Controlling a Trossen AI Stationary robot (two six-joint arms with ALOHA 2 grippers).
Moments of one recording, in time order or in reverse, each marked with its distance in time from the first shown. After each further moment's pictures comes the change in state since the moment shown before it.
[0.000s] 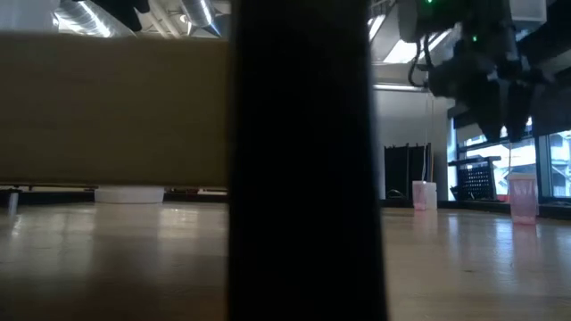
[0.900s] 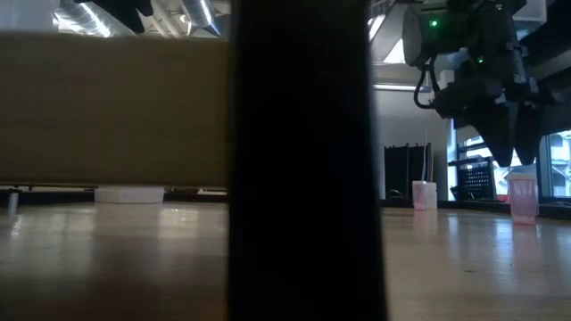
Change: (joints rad) left arm 0.018 0.000 0.000 0.000 0.000 0.007; right arm -0.012 0.000 -0.129 0.119 -0.051 0.001
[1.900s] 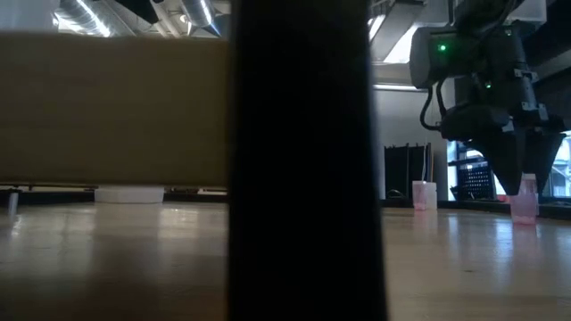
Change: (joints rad) left arm 0.000 0.000 0.000 0.104 0.000 0.149; right arm 0.000 0.001 -0.142 0.175 -0.027 0.033
